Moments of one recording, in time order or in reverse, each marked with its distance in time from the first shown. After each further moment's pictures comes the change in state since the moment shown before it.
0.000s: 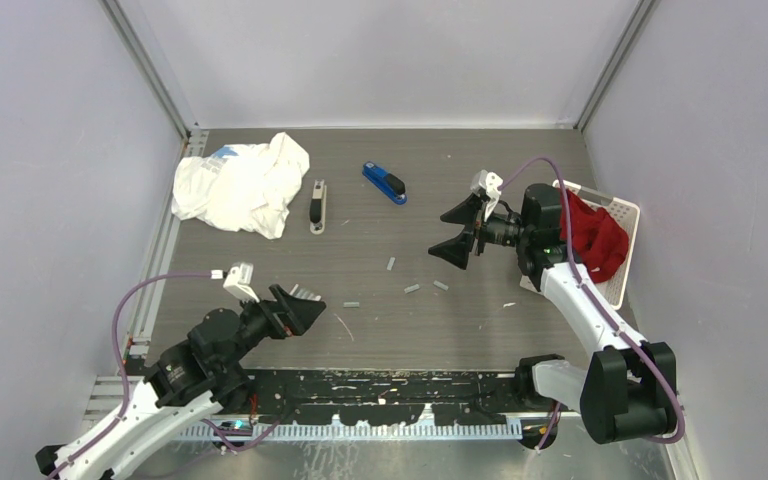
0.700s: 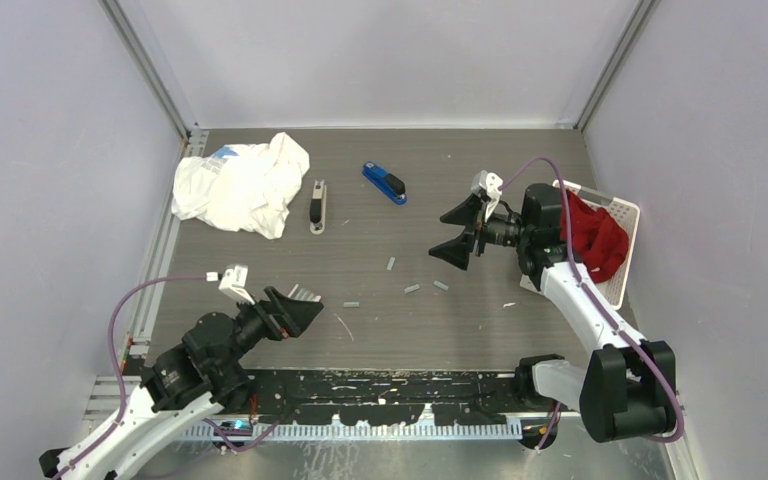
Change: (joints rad) left arm 0.000 -0.072 0.000 -0.016 0.010 0.002; right arm -0.006 0.005 0.000 -0.002 -0.020 -0.002
